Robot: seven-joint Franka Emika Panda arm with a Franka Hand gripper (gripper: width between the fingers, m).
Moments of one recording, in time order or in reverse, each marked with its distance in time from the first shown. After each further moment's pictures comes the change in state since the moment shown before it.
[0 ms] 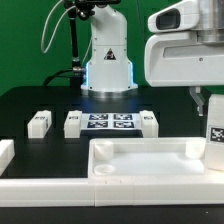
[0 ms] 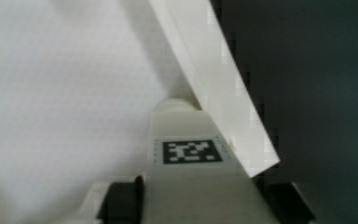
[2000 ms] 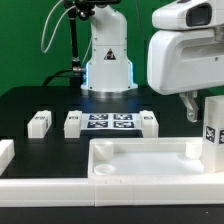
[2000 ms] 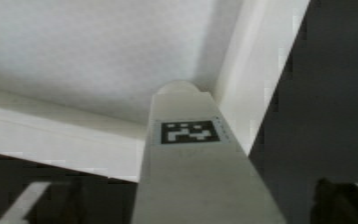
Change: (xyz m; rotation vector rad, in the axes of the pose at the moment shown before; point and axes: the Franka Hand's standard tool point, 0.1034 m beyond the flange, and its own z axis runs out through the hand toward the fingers) arm 0.004 0.001 -0.001 -0.082 0.015 -0.981
